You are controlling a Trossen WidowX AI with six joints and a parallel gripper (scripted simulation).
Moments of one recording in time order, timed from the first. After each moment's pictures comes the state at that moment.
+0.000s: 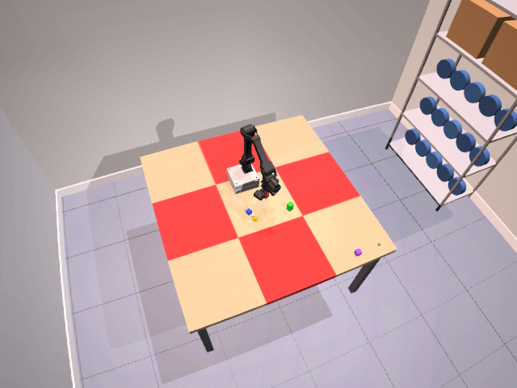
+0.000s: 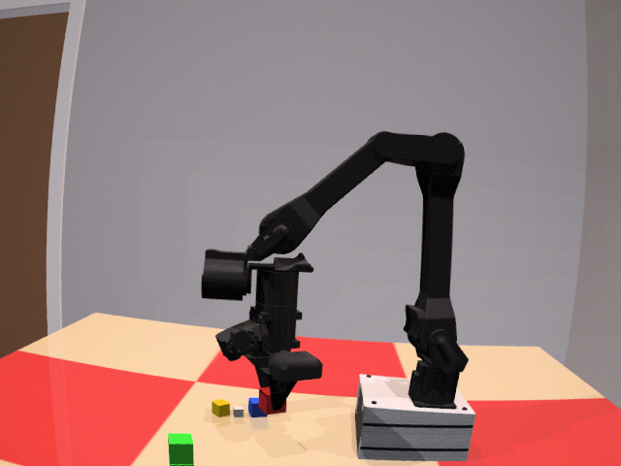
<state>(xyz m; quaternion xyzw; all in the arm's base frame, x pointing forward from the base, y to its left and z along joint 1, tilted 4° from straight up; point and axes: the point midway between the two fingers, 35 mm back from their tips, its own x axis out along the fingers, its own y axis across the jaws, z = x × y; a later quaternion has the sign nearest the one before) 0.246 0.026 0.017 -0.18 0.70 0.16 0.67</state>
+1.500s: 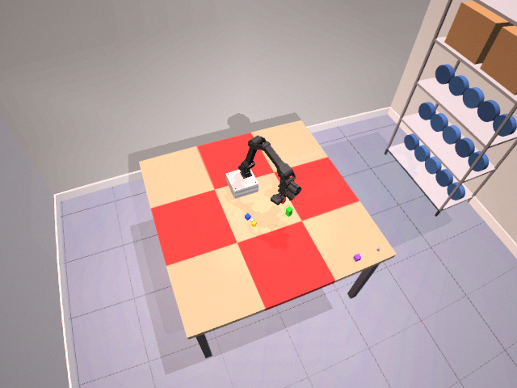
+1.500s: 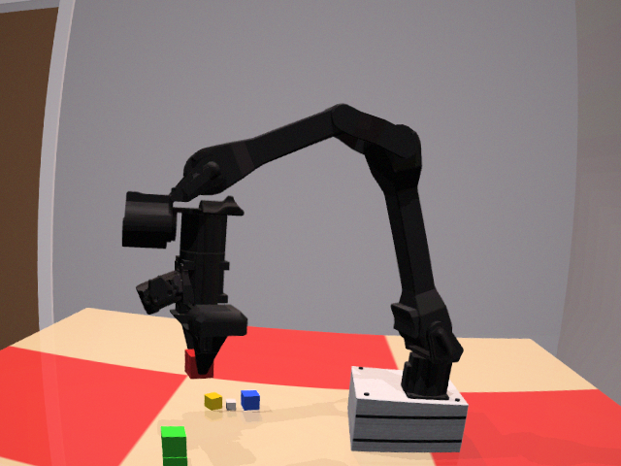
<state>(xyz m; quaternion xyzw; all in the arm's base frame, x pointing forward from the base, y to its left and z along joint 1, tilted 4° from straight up) 0.328 0.105 0.077 -0.18 0.69 0.16 0.68</state>
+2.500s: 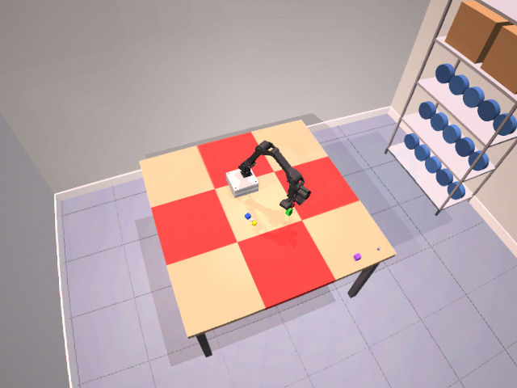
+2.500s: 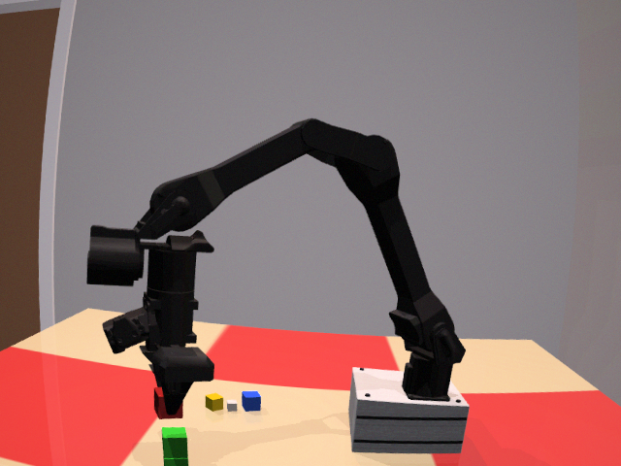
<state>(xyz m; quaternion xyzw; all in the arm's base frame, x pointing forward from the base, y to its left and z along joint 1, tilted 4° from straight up) 0.358 0.152 0.035 -0.18 0.69 0.16 0.69</state>
